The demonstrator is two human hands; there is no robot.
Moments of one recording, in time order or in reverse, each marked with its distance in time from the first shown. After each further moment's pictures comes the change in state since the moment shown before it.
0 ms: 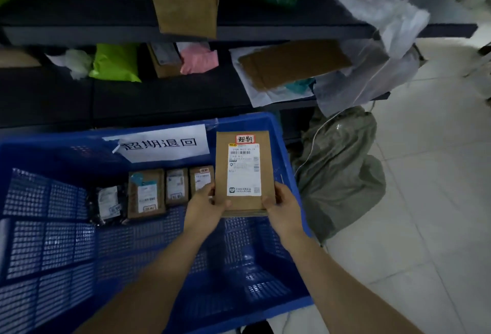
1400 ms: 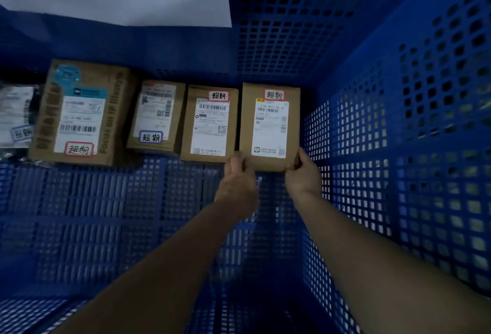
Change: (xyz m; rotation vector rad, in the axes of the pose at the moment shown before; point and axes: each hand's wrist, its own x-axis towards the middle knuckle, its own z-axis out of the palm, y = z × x) left_hand 0.300 -0.316 0.210 0.690 -0.118 -0.049; right_hand 0.354 0.332 0.201 -0.294 -0.118 0.058
